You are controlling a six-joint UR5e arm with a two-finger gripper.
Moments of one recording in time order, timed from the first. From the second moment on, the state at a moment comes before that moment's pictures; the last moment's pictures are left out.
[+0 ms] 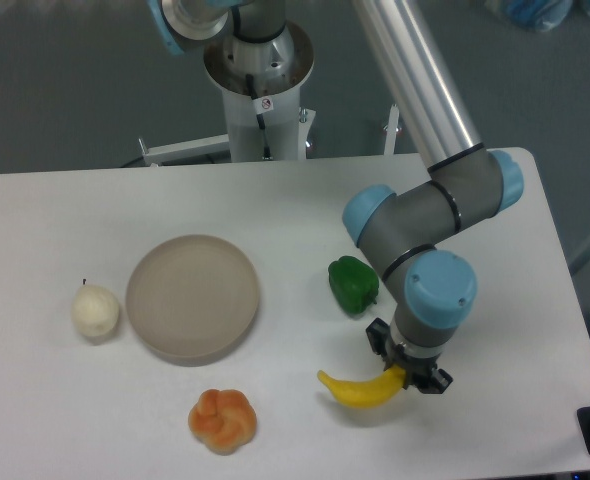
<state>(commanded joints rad) 2.28 -2.29 -1.32 -1.09 1.55 1.25</state>
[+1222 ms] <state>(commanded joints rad) 2.38 -2.25 -1.28 -1.09 1.56 1.27</state>
